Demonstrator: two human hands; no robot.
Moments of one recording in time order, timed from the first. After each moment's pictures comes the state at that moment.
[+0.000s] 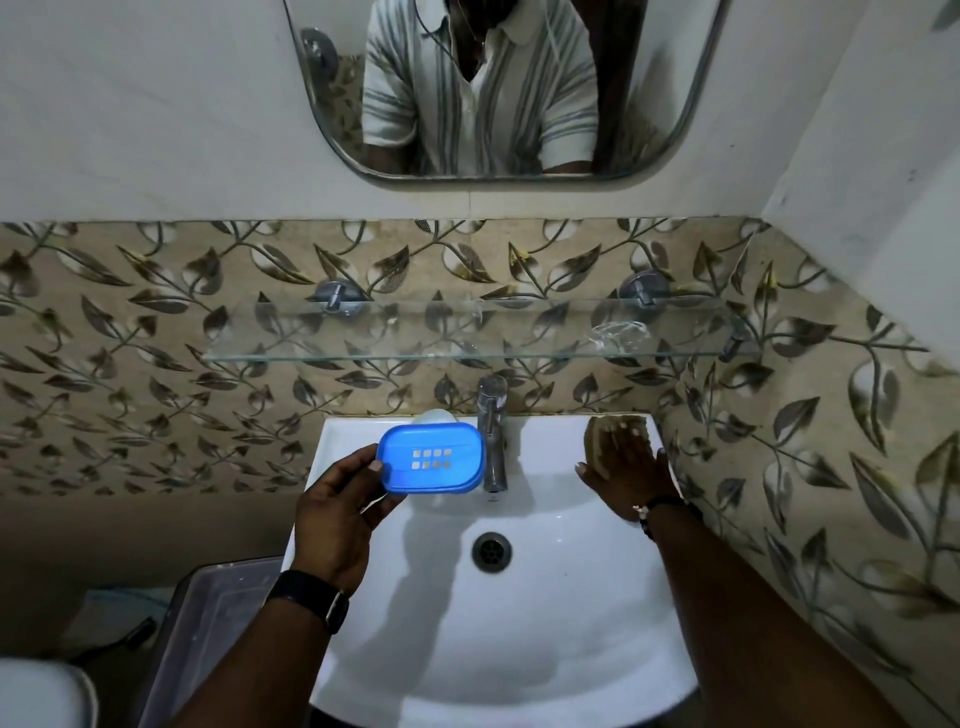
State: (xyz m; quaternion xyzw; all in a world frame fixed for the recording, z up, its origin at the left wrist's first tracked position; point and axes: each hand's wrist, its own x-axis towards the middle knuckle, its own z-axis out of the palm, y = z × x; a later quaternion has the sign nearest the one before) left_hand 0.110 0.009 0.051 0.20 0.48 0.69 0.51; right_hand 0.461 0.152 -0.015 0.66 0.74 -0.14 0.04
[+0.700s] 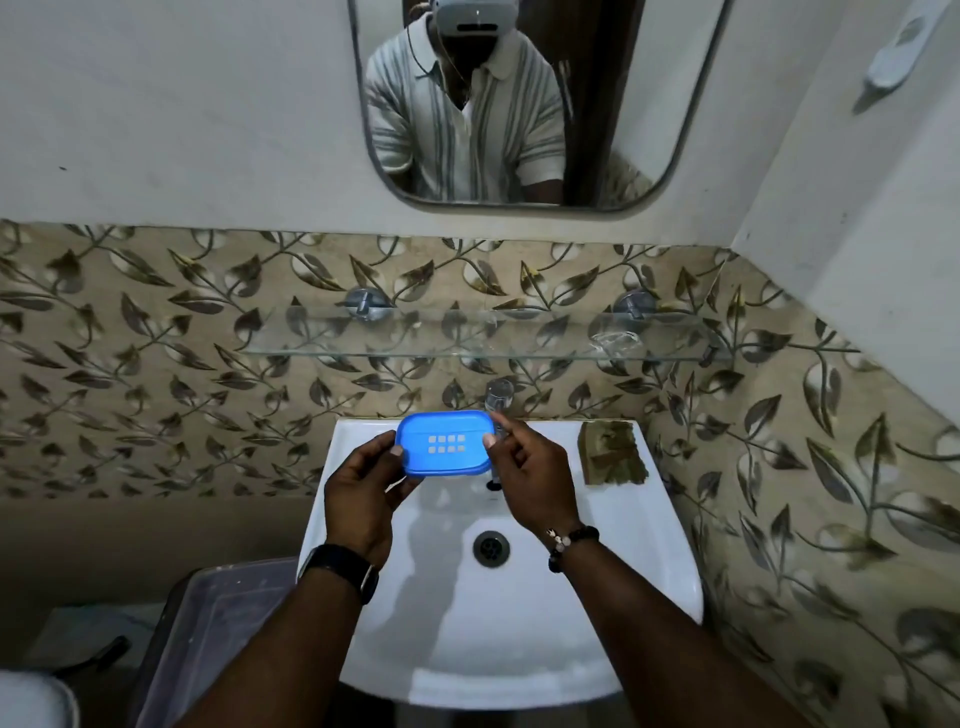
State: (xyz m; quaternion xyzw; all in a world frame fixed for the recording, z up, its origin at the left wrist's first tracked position) left_hand 0.123 -0.009 0.081 0.19 0.47 0.71 0.49; right_hand 0.310 0.040 0.087 0.48 0.69 -0.27 -0.47
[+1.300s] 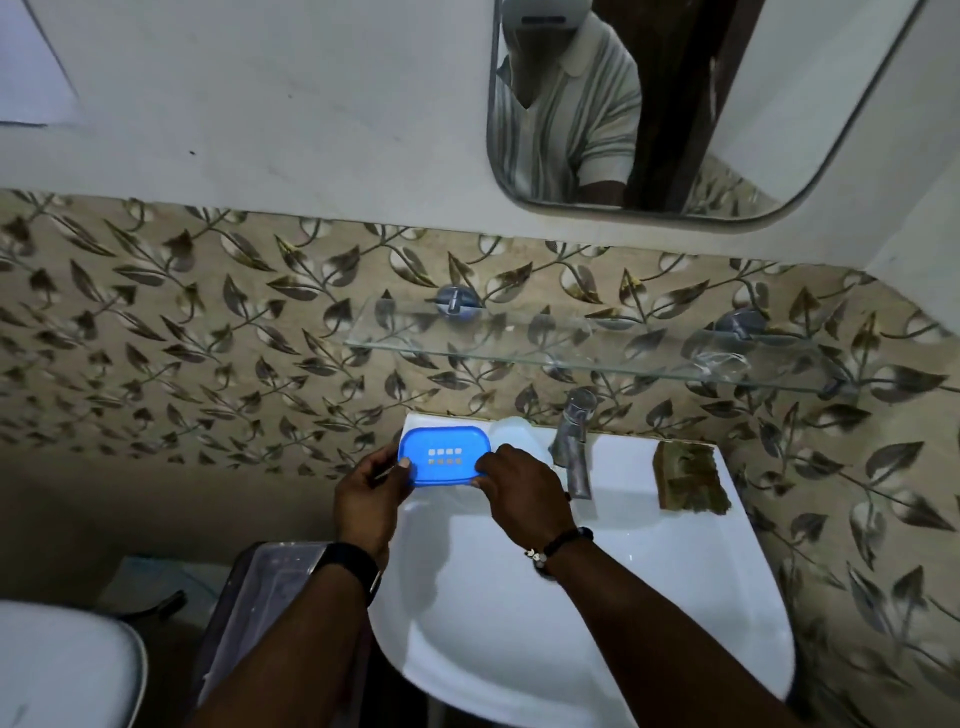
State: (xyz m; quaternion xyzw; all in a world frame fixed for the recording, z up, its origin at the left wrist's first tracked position) left_hand 0.032 -0.012 0.046 0.17 0.57 0.67 0.44; right_hand 0.217 0.045 0.063 0.42 0.87 -0.07 -0.23
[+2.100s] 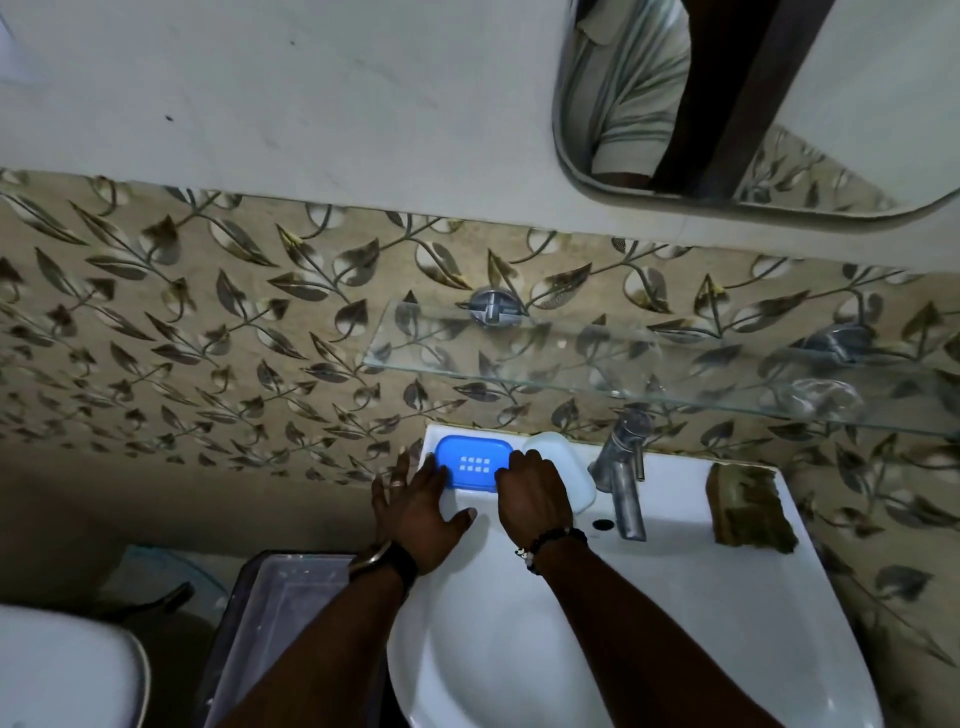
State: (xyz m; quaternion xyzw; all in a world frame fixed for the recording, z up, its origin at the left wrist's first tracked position) left_hand -0.004 0.055 -0.032 0.60 0.78 0.13 0.13; right_hand 0.156 0.110 0.019 0.50 0.87 0.04 0.00
